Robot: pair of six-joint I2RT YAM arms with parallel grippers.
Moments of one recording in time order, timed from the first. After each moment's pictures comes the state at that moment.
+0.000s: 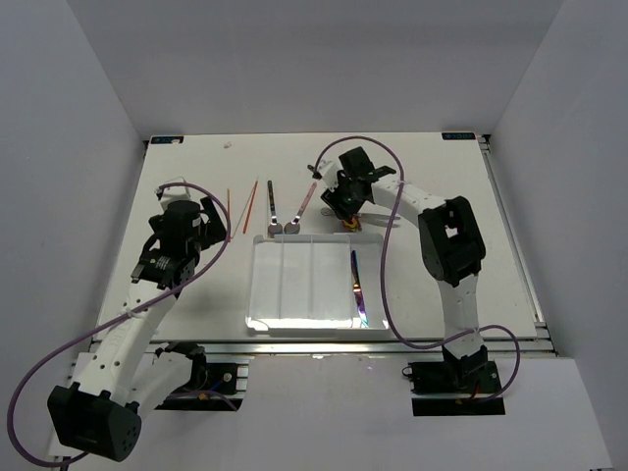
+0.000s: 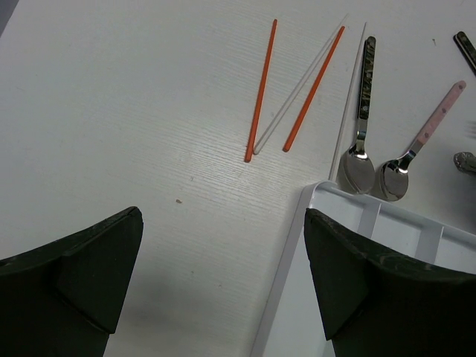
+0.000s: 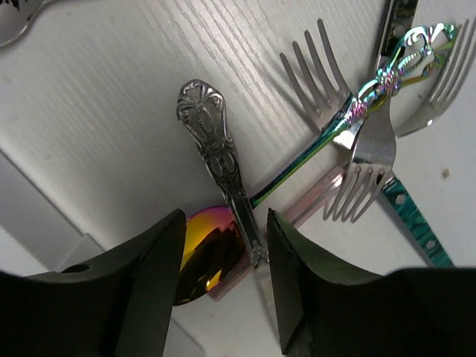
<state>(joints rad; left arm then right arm) -0.25 0.92 0.84 -0.50 -0.41 -0.41 0.52 2.11 1.64 -0.49 -0.18 -0.47</state>
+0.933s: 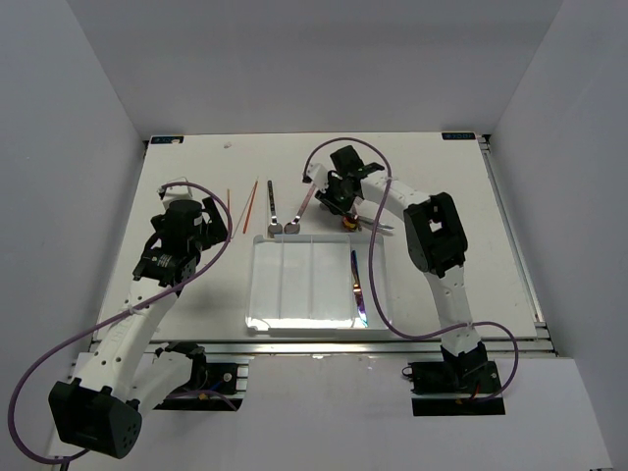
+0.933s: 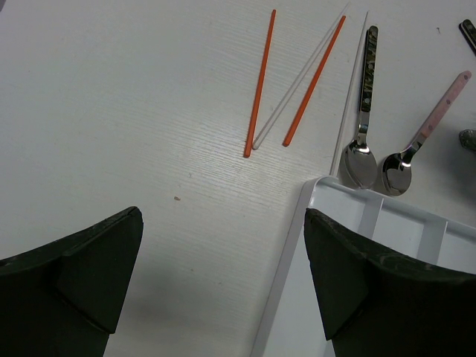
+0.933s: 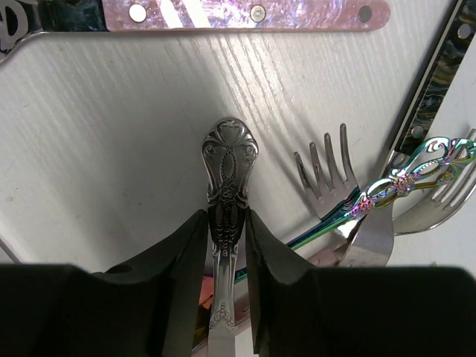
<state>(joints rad) -0.25 0.94 0.84 -0.50 -0.40 -0.41 0.53 2.30 1.85 -0.56 -0.23 -0.65</state>
